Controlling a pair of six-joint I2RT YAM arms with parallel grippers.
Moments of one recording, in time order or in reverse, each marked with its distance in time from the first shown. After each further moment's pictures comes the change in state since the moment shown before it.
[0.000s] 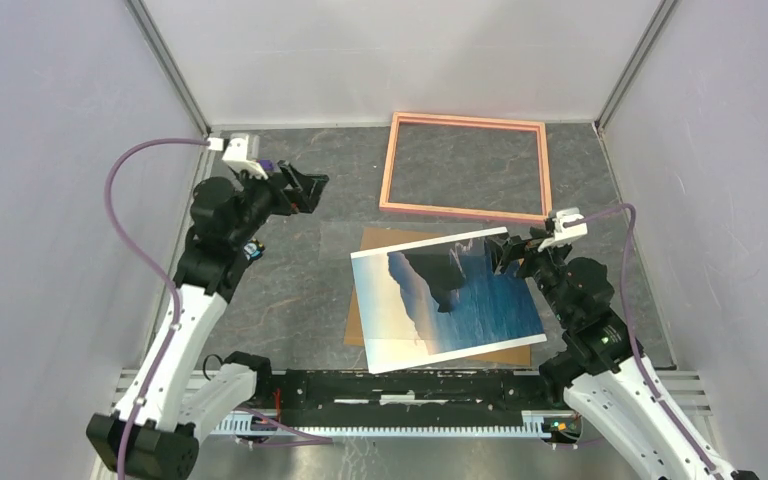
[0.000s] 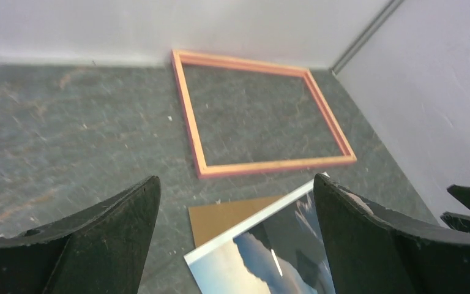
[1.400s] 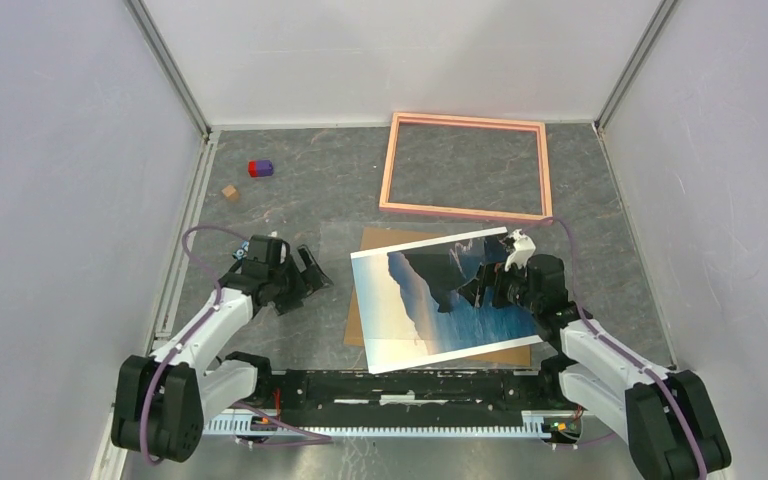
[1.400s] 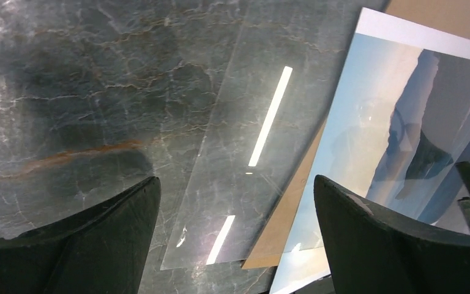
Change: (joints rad) left arm -0.005 0.187 -0.434 -0.336 -0.037 -0.337; right arm -0.192 0.486 -0.327 0.319 -0.528 0.198
